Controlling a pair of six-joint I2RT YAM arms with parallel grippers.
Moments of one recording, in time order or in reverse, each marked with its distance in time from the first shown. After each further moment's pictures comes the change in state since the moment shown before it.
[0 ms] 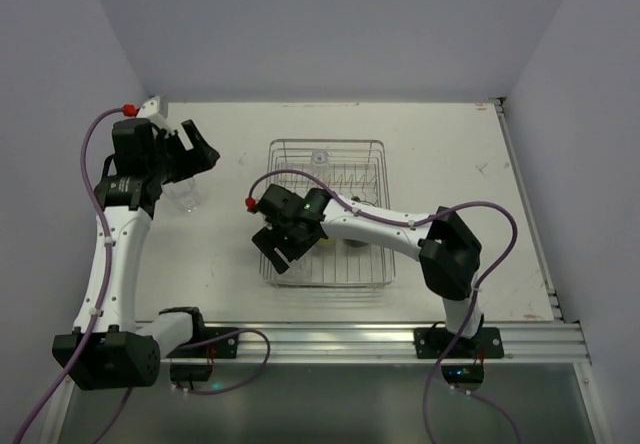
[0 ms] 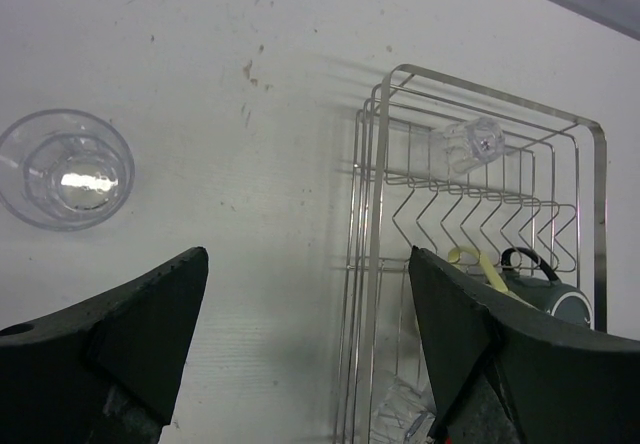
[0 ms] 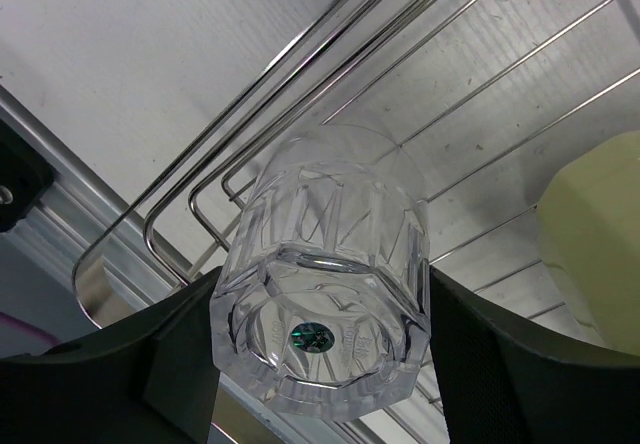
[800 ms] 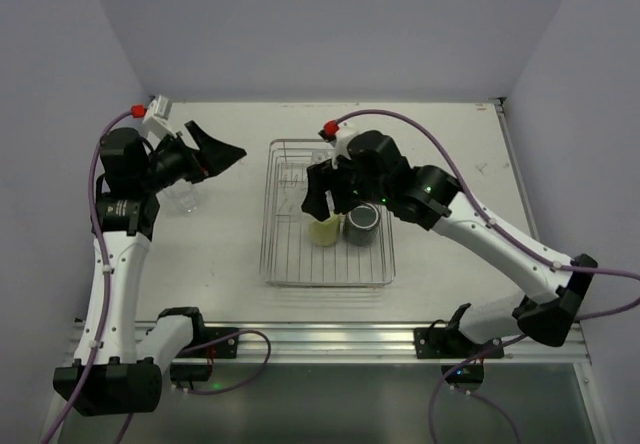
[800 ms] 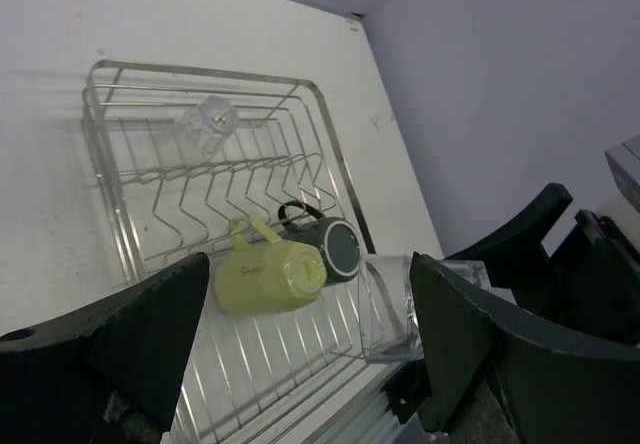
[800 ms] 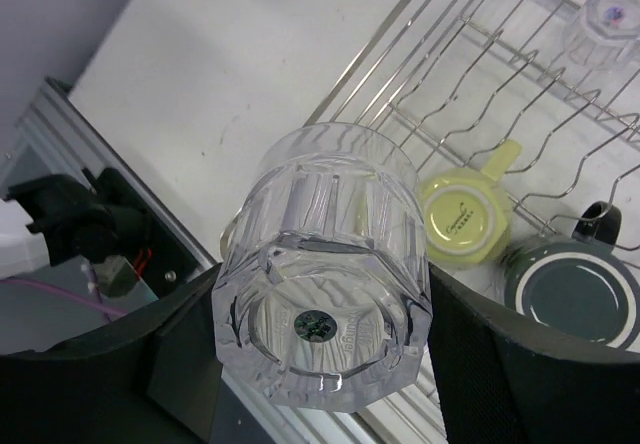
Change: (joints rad) left arm 0.000 -0.134 -0.063 0.187 0.468 -0.213; right arm -0.153 -0.500 -0.044 0.077 0.045 0.081
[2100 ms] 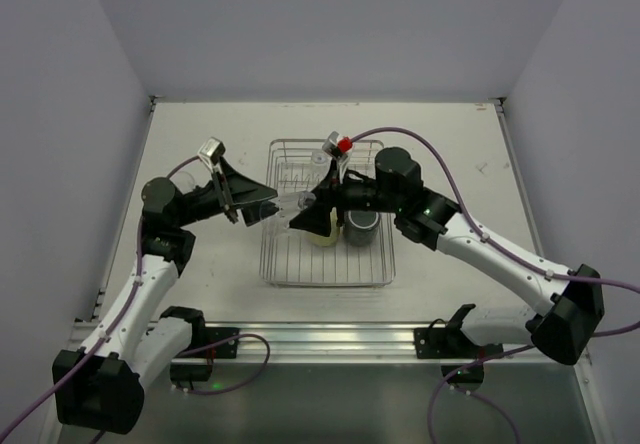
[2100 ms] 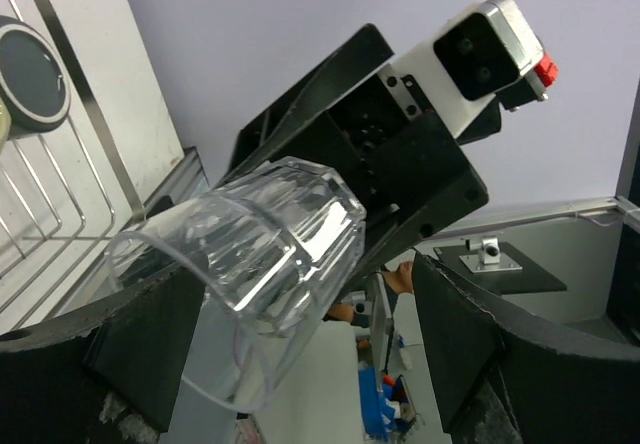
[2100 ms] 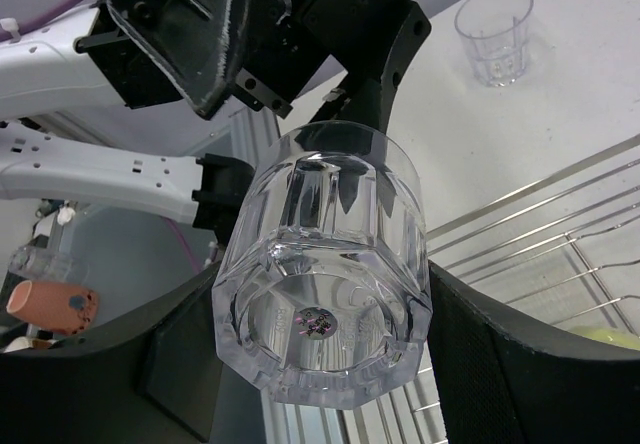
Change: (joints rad) left arm -0.214 -0.095 -0.548 0.903 0.375 -0.946; right arm -0.134 -0.197 -0.485 0.730 -0.579 0.000
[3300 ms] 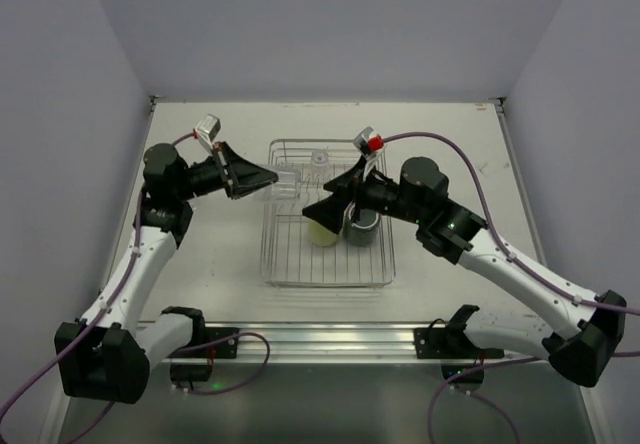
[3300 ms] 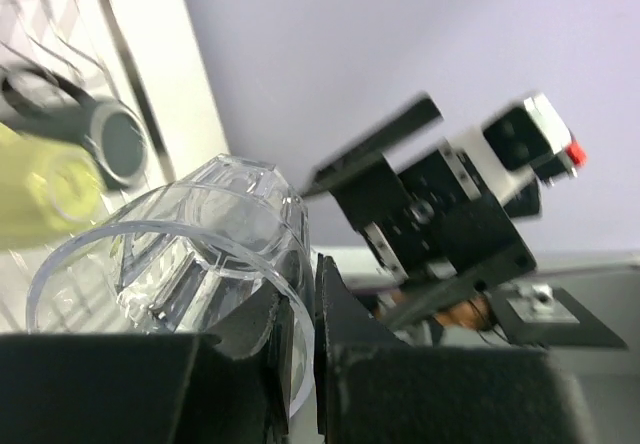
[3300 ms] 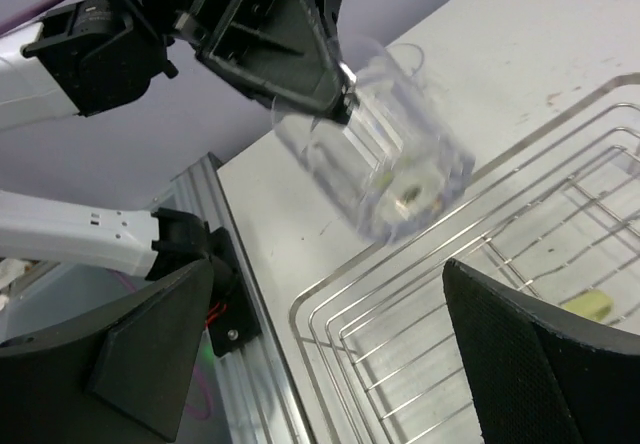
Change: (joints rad) left arm 0.012 0.137 0.158 -0.176 -0.021 0.168; right arm -0.013 -0.101 -0.069 0.037 0.177 0.013
